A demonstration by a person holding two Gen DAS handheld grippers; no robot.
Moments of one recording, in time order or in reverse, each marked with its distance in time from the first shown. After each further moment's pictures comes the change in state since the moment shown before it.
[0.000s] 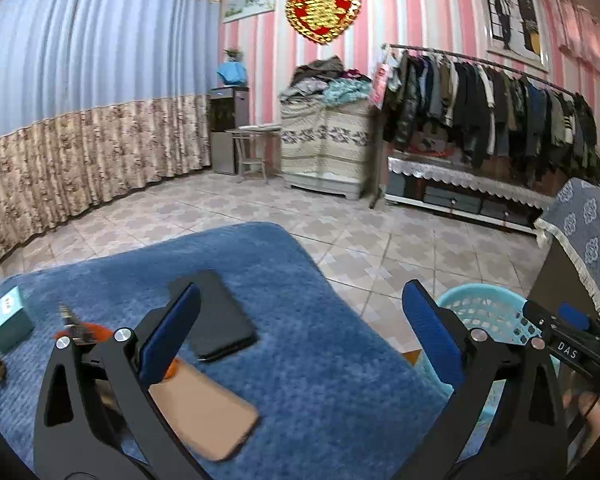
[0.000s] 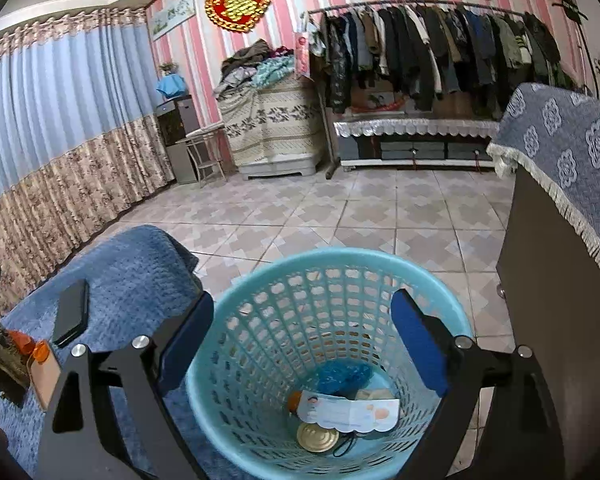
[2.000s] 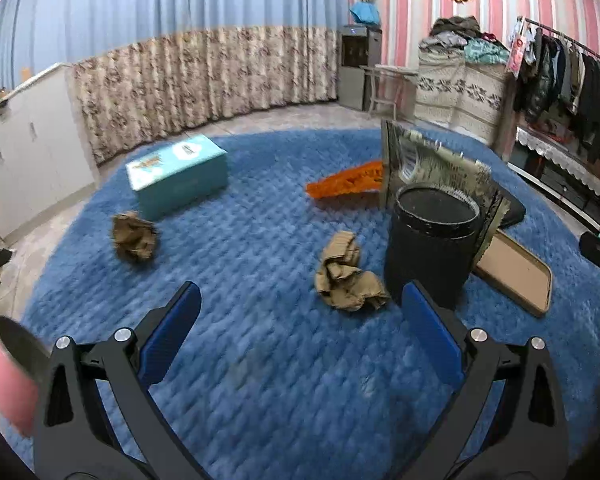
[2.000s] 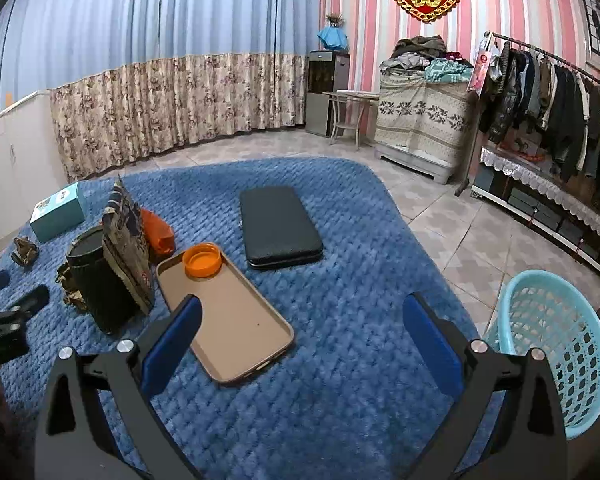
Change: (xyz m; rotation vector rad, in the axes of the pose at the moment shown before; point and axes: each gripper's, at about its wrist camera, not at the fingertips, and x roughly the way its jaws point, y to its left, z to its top) left arm -0.034 0.244 -0.122 -0.194 0.245 0.354; right arm -0.030 0.257 -0.081 -0.433 0.101 0.303
